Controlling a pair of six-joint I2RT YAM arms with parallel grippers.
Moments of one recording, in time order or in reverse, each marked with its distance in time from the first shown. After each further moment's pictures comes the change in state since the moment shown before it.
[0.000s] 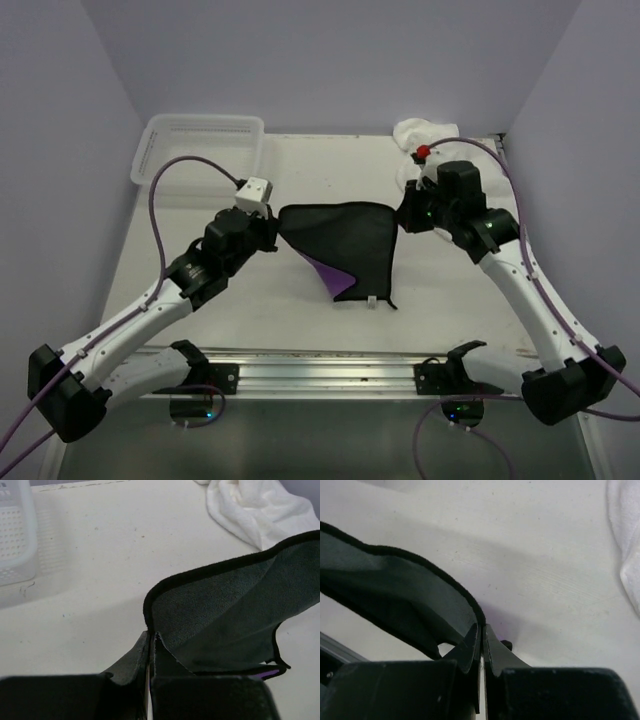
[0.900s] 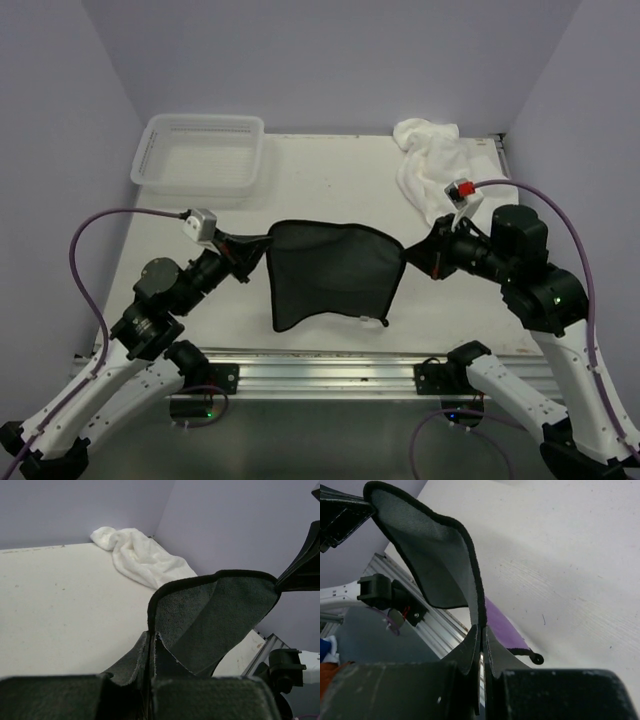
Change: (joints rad) left arm 0.000 -0.499 -0.163 0.092 0.319 -0.121; right arm 0.031 -0.417 0.007 -0.216 -0.302 0.099
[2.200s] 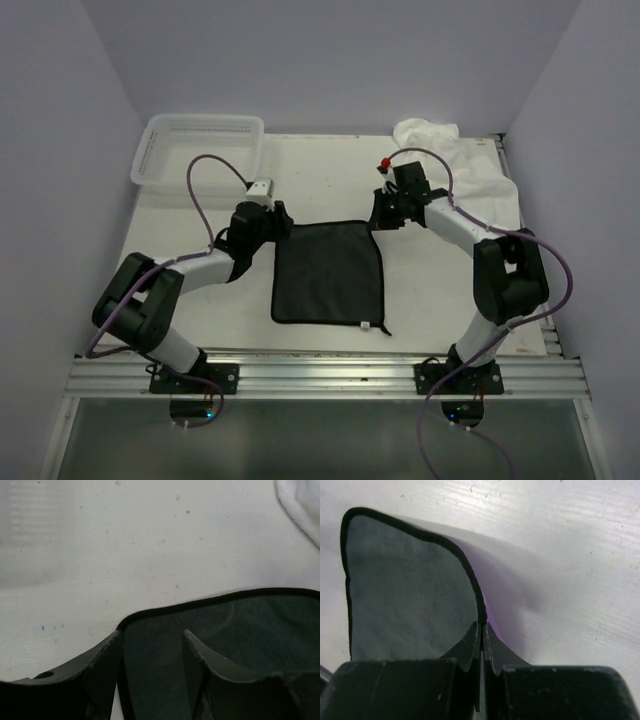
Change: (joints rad) left arm 0.224 0.999 -0.029 0.539 -0.139 0.029; right arm -0.081 0.925 -0.067 0.521 0.139 -0.027
